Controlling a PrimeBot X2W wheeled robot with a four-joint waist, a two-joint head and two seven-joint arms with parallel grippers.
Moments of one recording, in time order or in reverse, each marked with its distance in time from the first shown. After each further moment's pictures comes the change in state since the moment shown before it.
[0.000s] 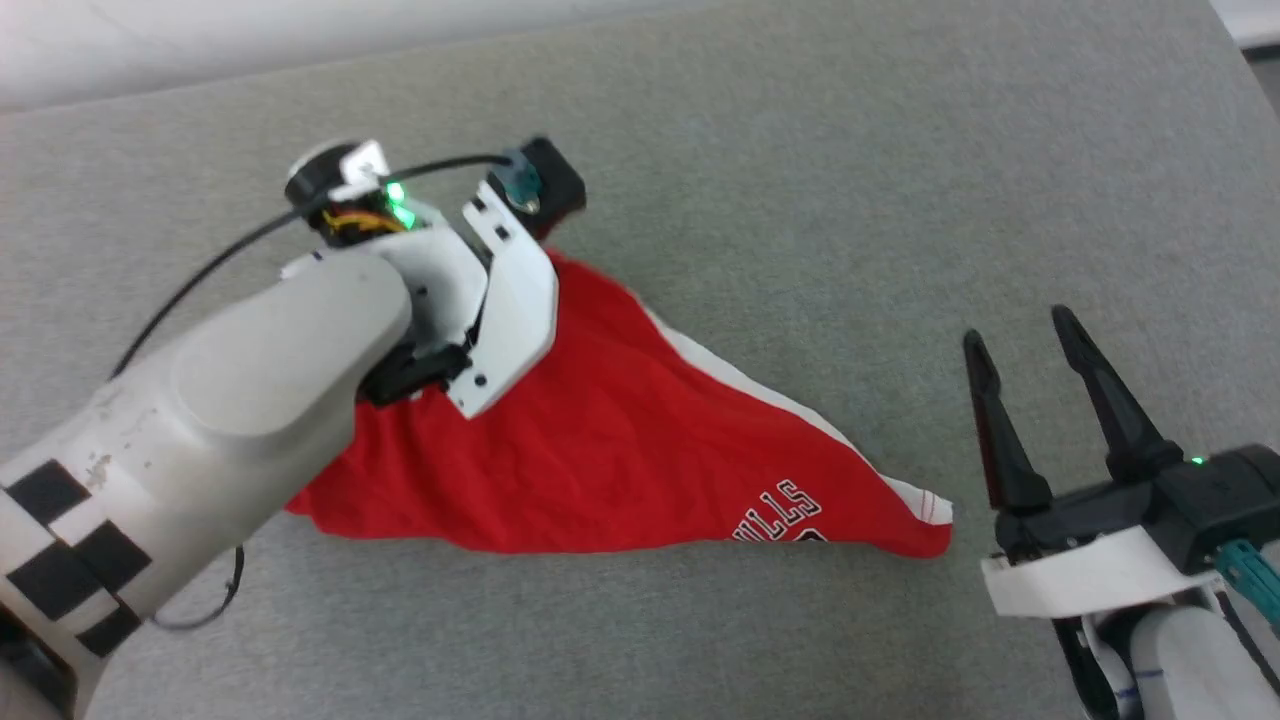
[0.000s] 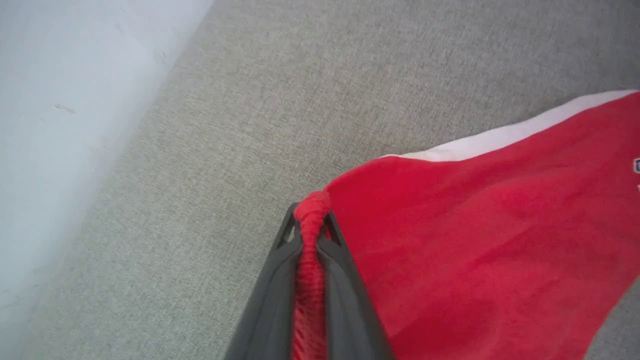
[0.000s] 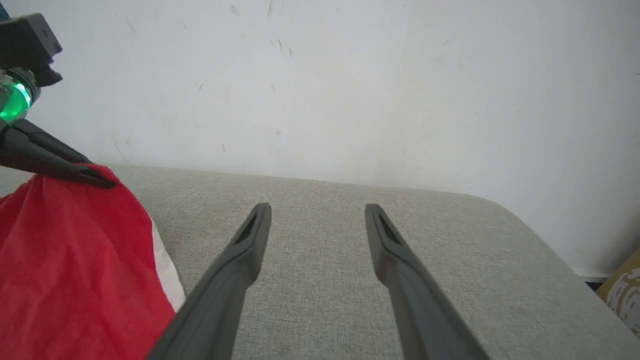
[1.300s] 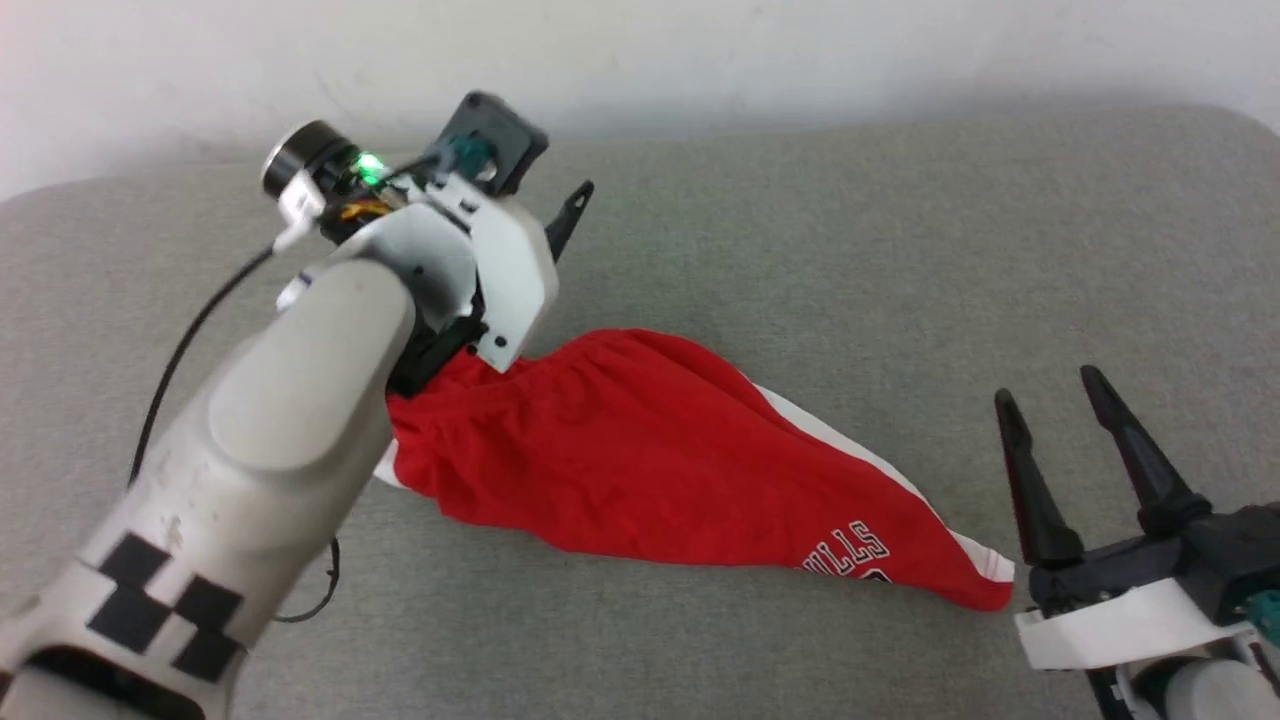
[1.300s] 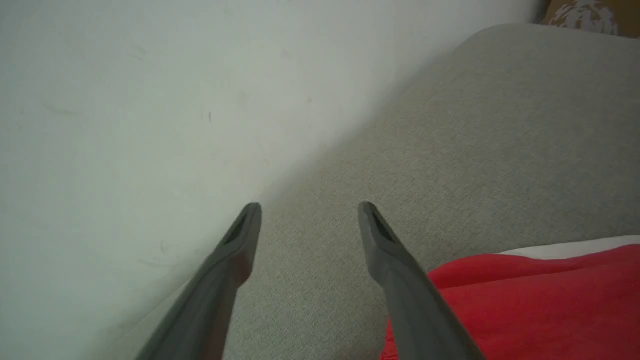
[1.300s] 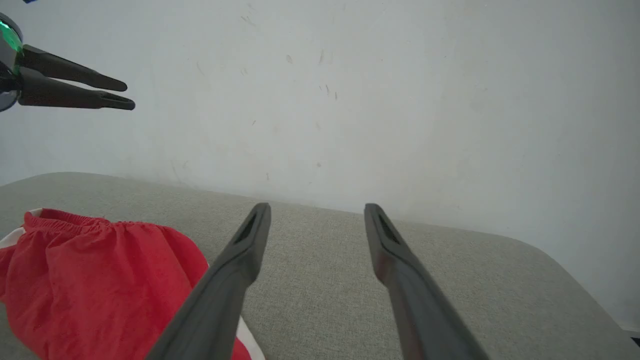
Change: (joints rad) left arm 0.262 -0.196 0.598 0.070 0.463 0.000 -0.278; right arm 0.107 -0.074 -0.024 -0.023 0.041 0.000 0.003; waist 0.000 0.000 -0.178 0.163
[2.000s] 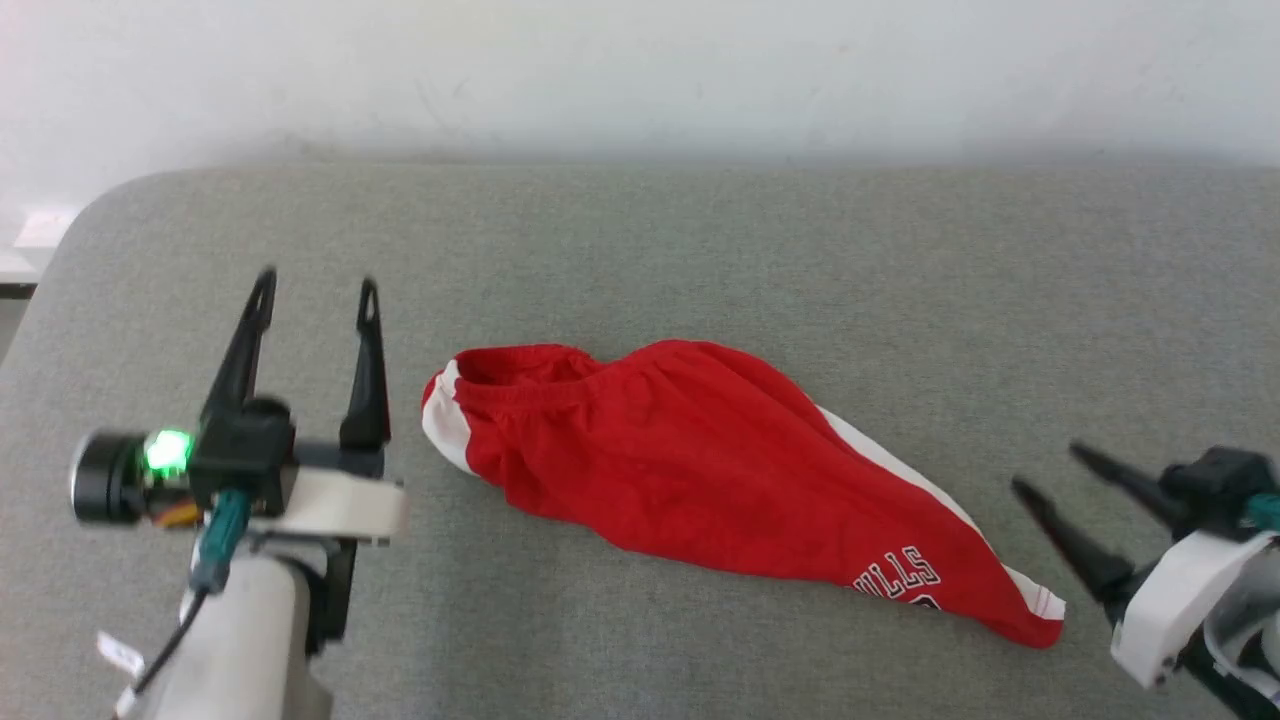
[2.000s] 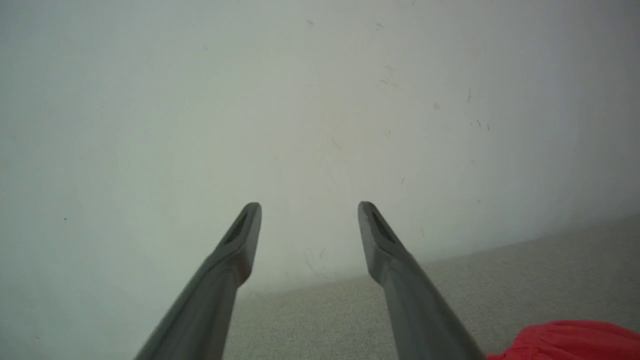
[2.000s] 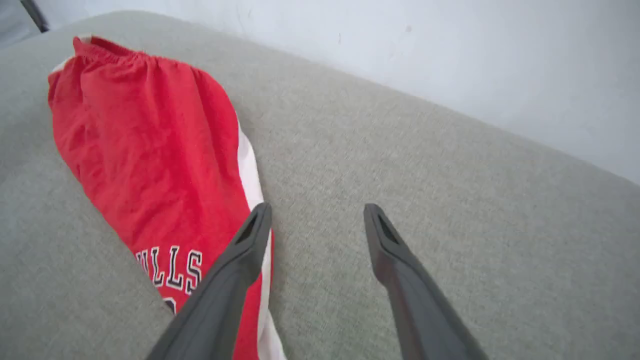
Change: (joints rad) left arm 0.696 -0.156 0.629 -0.430 0.358 0.202 -0.473; right arm -0.305 -0.559 0.643 0.348 0.581 0.000 0.111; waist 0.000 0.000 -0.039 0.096
